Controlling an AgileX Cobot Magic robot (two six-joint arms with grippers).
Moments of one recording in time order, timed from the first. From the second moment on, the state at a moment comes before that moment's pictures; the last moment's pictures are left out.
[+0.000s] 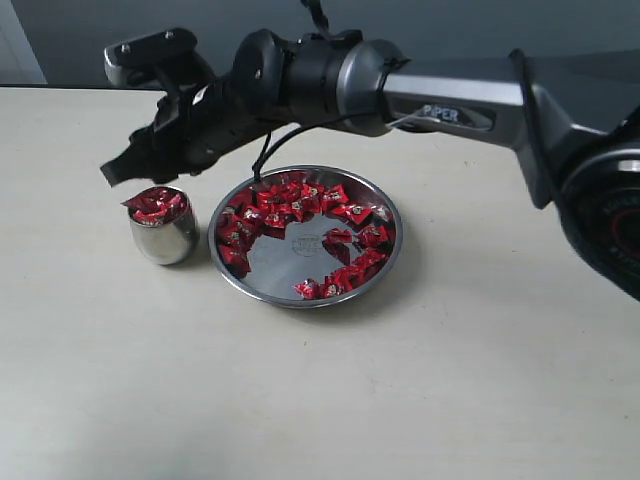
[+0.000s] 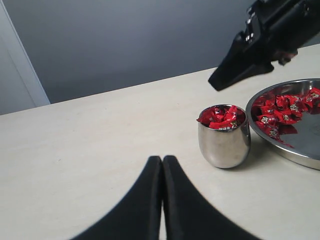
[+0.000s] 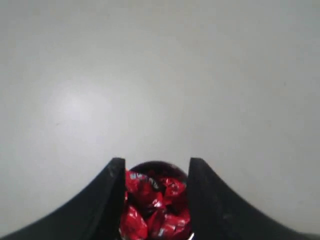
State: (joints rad) left arm -0.05 0.01 0.00 0.18 0.25 -0.04; right arm 0.78 2.22 -1.79 0.57 0.43 -0.52
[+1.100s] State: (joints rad) left arm -0.05 0.01 0.00 0.18 0.25 -0.04; right arm 0.77 1.40 -1.00 -0.10 0.44 0.09
